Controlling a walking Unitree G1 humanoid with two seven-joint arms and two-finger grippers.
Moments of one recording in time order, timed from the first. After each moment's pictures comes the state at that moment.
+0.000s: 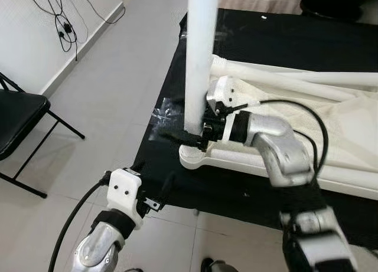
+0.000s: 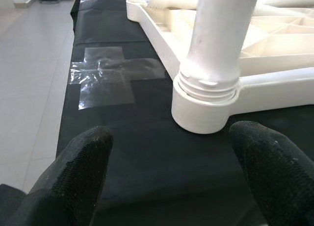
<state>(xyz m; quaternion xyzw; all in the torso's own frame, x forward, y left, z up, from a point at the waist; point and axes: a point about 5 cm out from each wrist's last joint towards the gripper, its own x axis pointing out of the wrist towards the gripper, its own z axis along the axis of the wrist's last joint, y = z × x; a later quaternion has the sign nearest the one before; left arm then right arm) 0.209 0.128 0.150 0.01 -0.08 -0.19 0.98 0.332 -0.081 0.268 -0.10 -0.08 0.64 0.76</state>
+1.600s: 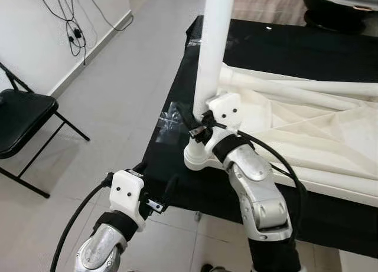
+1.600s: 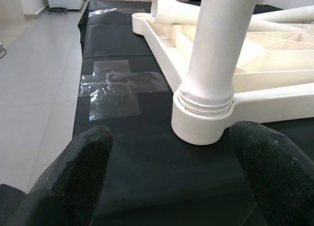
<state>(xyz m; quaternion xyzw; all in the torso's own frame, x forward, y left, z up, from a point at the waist) 0.209 0.124 0.152 0.00 -0.08 -0.19 0.98 0.295 -0.055 0.233 -0.05 -0.12 0.26 0.96</state>
